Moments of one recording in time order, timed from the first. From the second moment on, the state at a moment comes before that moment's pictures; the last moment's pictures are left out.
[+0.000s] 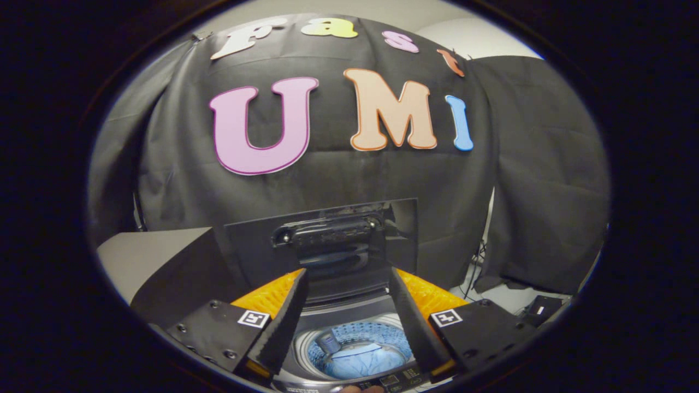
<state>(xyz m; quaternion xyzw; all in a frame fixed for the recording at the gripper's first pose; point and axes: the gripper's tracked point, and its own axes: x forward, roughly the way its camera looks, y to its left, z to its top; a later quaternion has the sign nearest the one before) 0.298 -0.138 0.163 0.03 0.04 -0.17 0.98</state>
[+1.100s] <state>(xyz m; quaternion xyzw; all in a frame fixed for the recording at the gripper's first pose) 0.275 -0.064 0.172 -0.01 0.06 -0.14 0.99</state>
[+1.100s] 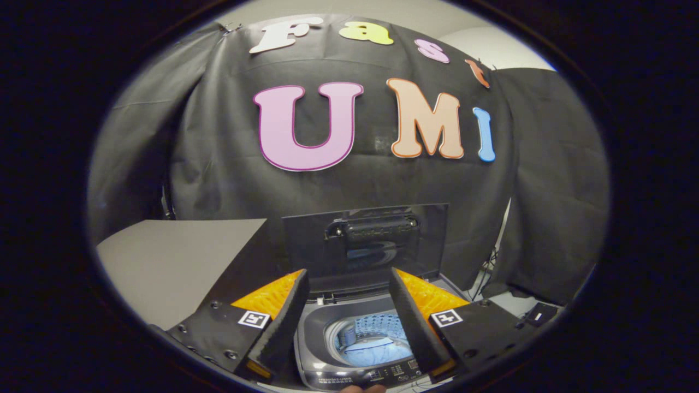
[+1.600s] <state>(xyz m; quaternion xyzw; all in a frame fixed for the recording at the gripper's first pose) 0.278 -0.033 0.227 -0.06 0.04 -0.11 0.99</state>
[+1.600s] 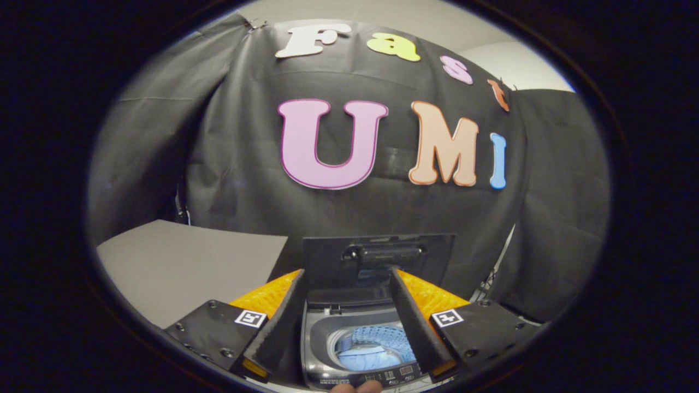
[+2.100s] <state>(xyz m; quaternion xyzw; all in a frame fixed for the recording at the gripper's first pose) 0.372 -0.053 0.286 -0.10 0.00 -0.10 0.99</state>
